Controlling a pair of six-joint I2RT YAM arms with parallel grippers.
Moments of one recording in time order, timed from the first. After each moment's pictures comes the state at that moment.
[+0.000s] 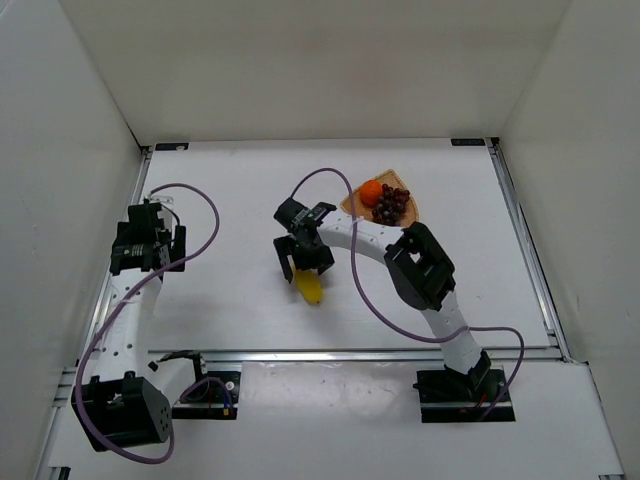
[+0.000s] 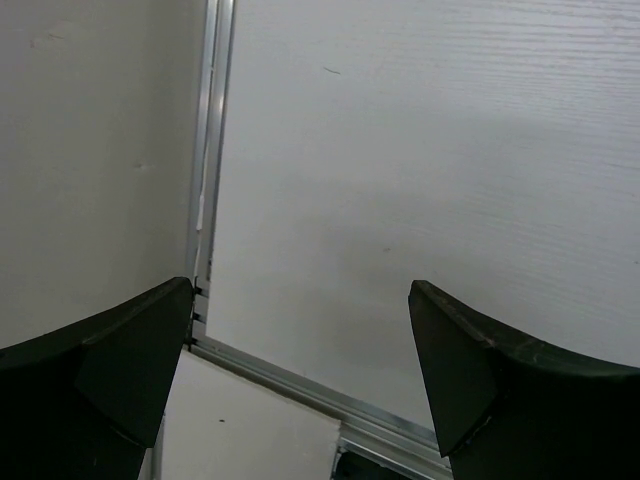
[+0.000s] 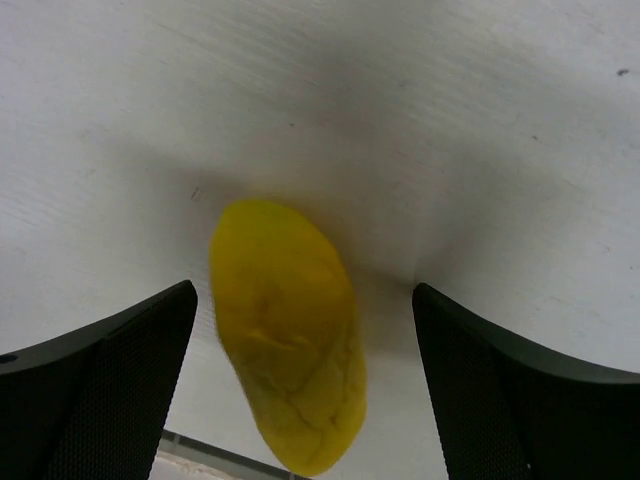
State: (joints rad) left arm 0.12 1.03 0.93 -0.74 -0.37 0.25; right arm 0.92 2.21 1.77 -0.84 -0.04 0.50
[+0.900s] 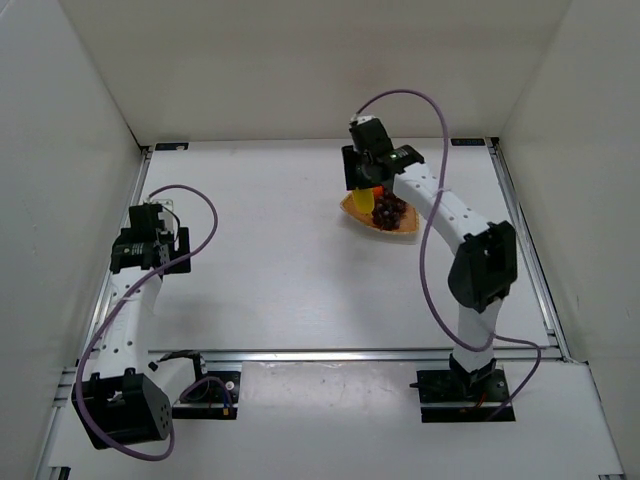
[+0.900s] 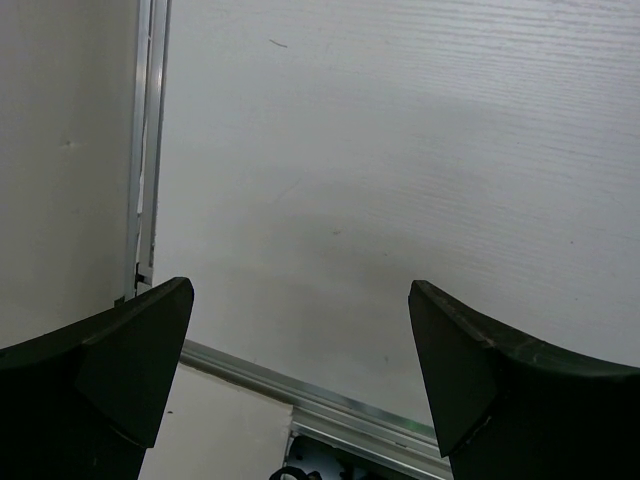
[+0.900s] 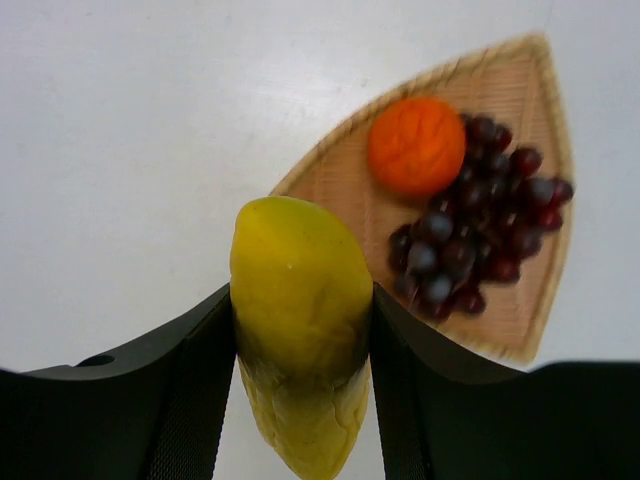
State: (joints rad) left arm 0.14 1.03 0.92 -0.80 -0.27 0.13; right arm 0.56 1.89 1.80 -0.72 0.18 0.27
